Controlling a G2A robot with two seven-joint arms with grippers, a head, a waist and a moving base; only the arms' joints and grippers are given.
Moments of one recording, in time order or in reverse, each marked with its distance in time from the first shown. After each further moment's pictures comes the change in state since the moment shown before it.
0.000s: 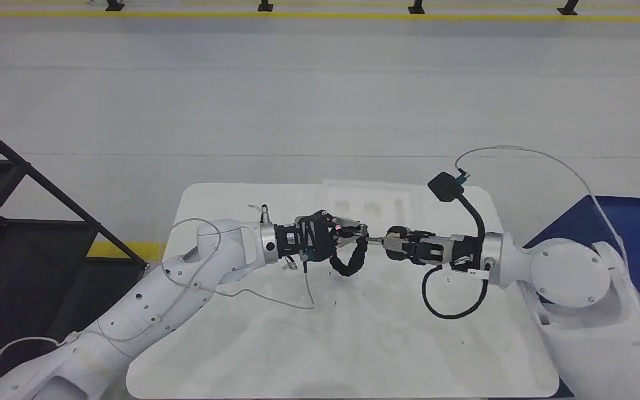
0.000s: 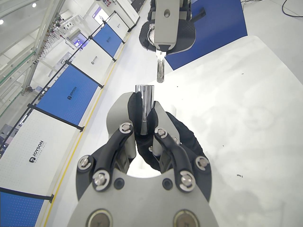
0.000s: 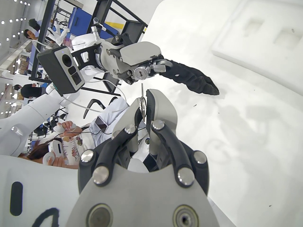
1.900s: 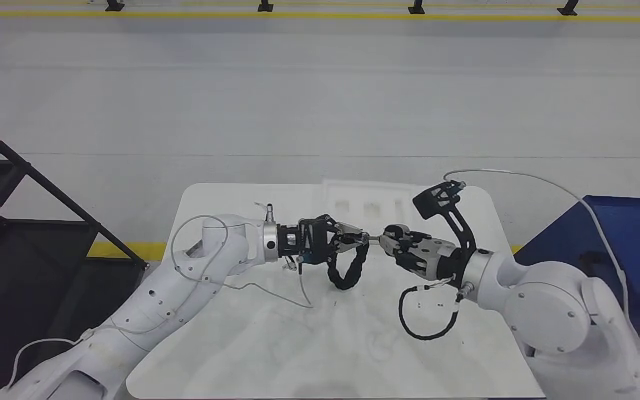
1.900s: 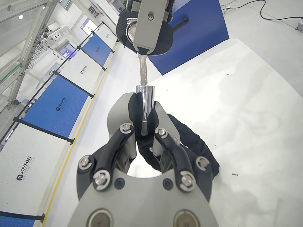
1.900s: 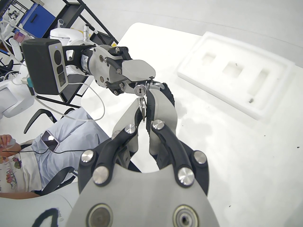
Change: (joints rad) left arm 0.021 -0.071 -0.070 0.098 0.144 -0.130 0.161; right arm -0.057 0.020 -0.075 -0.168 -0.341 -0.009 -0.128
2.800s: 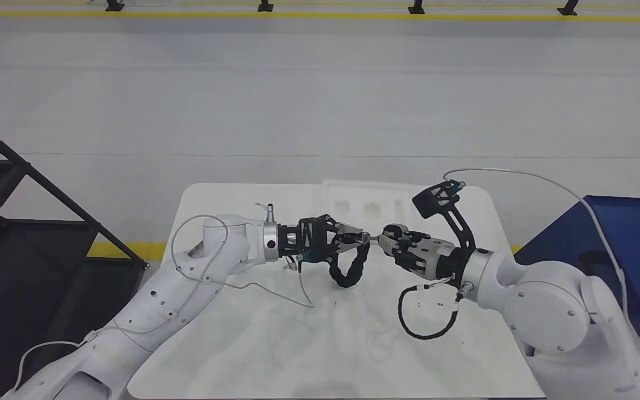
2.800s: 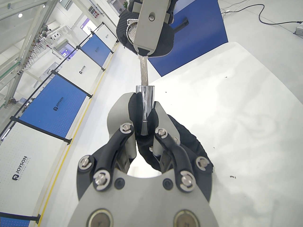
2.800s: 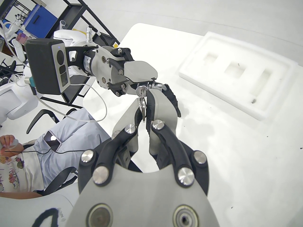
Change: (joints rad) left arm 0.018 -0.021 -0.033 0.010 0.009 -0.032 0.008; right arm 0.002 0.001 -0.003 0.003 0.013 0.003 -0.006
